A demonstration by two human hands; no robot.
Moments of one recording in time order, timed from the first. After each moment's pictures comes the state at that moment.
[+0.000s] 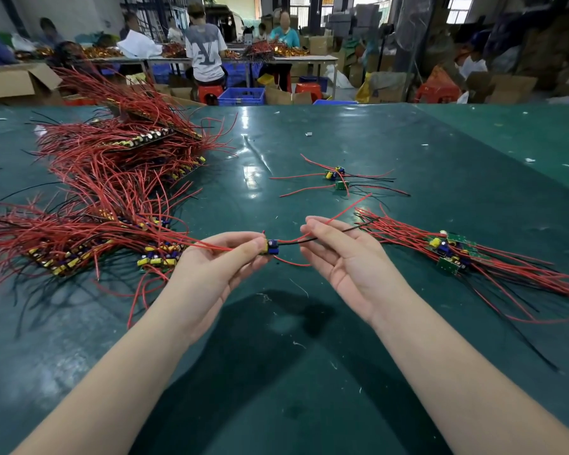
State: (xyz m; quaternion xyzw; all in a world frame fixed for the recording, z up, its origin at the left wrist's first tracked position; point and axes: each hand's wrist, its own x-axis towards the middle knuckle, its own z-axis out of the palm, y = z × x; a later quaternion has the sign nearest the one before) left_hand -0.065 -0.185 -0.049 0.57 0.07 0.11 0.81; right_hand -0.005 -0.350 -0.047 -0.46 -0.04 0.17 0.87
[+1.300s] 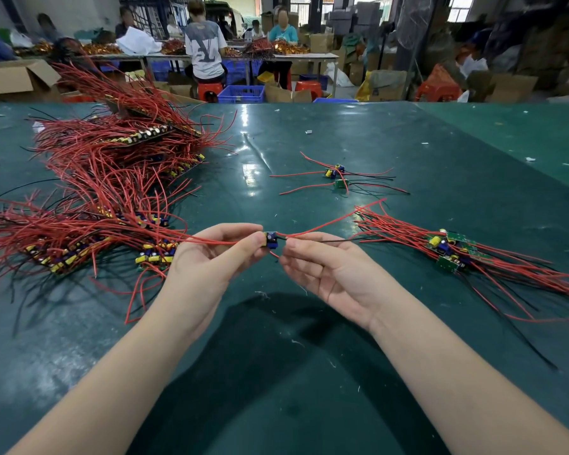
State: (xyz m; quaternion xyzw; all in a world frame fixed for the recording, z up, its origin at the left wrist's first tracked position) left_hand -0.068 -0.188 -0.049 0.60 0.02 0.16 0.78; right_hand -0.013 -0.346 -0.048 -0.48 -0.08 0.27 0.83
